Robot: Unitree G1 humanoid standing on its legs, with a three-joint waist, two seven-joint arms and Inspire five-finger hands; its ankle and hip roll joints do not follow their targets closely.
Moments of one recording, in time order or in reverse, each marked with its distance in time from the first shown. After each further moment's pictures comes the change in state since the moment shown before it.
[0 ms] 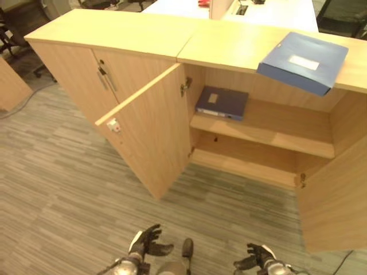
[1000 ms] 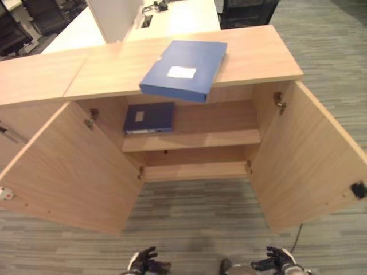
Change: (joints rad) left arm -0.147 -0.137 0.105 0.547 0.048 -0.067 0.049; right arm 0.068 -0.080 -0.062 0.048 0.028 -0.017 -0.013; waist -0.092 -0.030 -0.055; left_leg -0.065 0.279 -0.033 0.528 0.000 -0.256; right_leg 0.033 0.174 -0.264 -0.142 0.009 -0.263
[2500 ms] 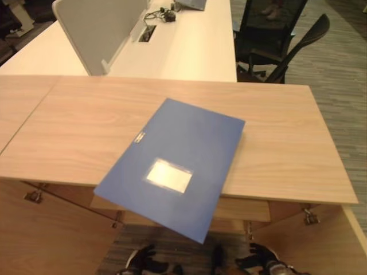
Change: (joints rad) left arm -0.030 -0.014 -0.033 -0.016 0.030 0.017 0.008; right arm -0.028 0.053 0.048 -0.020 -0.002 -0.009 -0.013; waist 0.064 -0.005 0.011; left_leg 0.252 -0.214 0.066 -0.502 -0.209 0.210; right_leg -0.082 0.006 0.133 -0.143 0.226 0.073
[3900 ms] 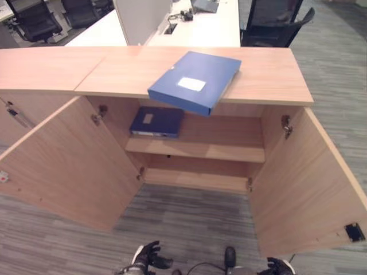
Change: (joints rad) left arm 0.033 0.008 -0.033 0.012 0.001 -0.008 0.035; right arm 0.054 -0.016 -0.082 0.068 0.030 0.015 -0.021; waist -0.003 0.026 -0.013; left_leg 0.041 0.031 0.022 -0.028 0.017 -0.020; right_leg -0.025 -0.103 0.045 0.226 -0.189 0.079
